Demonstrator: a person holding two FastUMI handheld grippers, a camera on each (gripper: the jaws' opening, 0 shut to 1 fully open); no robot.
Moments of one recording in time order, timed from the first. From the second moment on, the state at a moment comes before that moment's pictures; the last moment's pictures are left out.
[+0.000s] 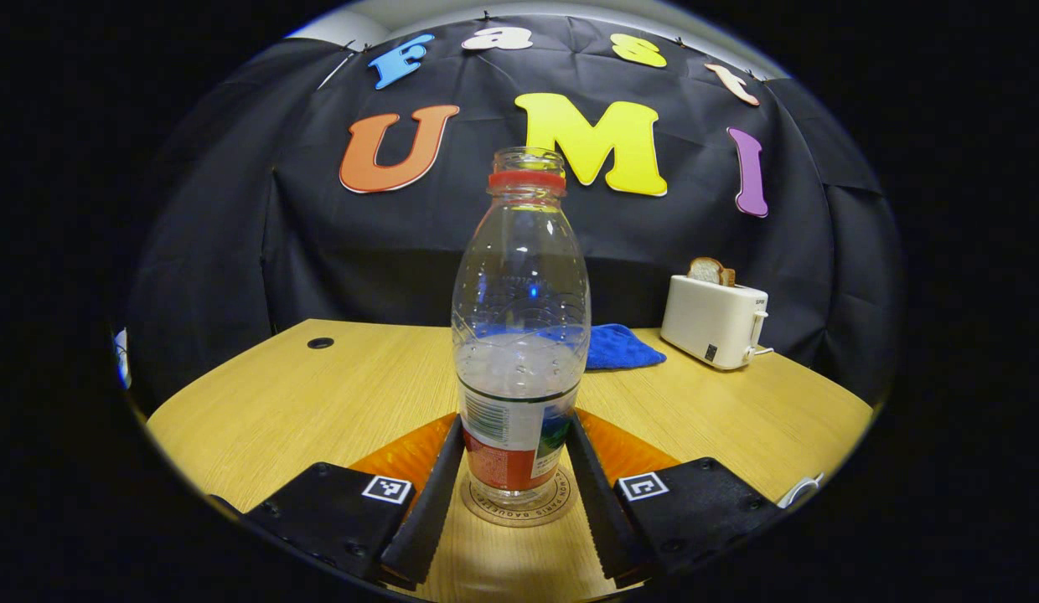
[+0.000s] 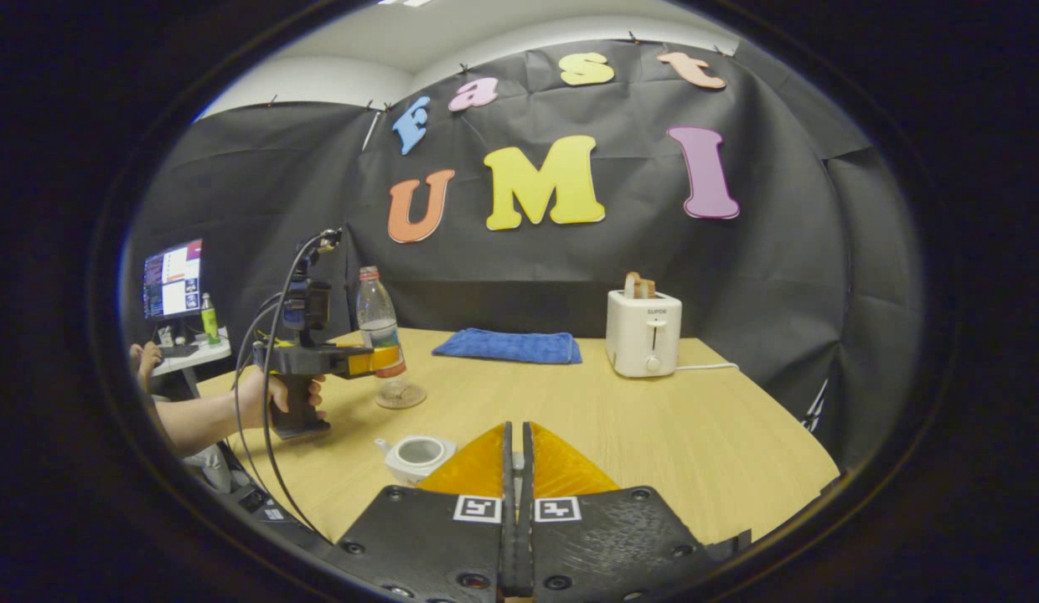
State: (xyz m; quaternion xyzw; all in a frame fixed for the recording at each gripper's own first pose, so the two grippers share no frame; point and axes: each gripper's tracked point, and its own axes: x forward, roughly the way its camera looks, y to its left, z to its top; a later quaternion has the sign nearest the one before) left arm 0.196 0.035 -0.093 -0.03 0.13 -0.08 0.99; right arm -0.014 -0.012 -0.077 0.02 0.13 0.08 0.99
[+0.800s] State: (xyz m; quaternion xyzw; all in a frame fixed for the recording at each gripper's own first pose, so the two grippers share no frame) left arm 0.189 0.034 -0.106 -0.03 0.15 -0.09 0.98; right arm -0.012 -0.003 -0.077 0.02 0.13 0.08 0.99
